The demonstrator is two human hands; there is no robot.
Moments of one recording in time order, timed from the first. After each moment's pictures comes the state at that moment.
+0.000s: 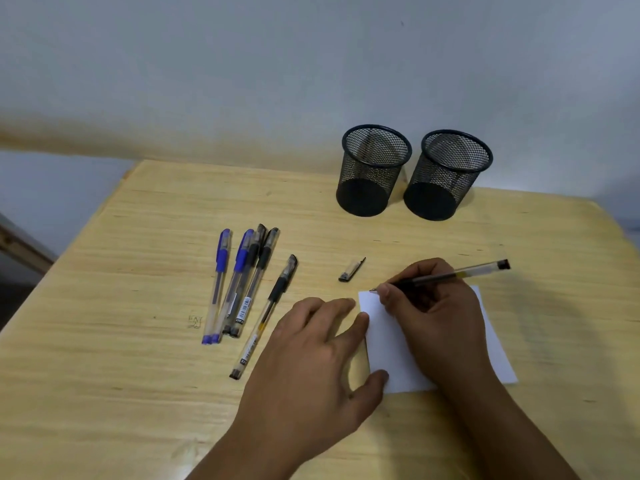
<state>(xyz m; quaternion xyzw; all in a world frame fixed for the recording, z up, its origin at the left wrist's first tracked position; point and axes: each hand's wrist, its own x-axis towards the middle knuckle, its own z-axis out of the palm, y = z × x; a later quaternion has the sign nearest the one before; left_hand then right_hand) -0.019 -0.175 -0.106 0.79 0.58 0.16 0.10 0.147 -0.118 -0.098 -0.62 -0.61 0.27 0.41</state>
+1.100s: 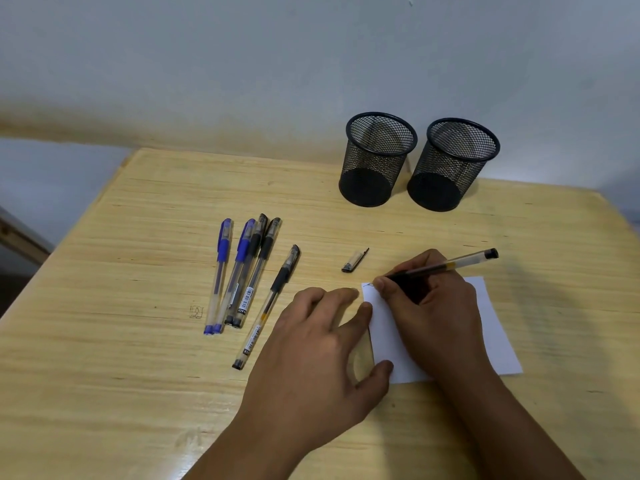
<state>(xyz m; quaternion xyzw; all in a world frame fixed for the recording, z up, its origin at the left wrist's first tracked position) -0.015 -0.177 -0.104 0.78 0.59 0.18 0.11 0.142 -0.119 -0.097 -0.64 -0.63 0.24 0.37</state>
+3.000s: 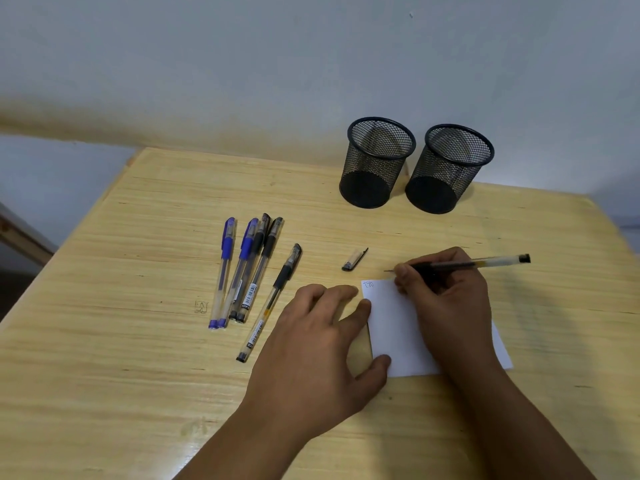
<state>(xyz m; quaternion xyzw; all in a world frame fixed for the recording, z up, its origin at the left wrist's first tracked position) -0.014 -0.178 -0.111 0.78 0.59 0.19 0.11 0.151 -0.117 -0.098 -0.64 -0.55 0.29 0.45</state>
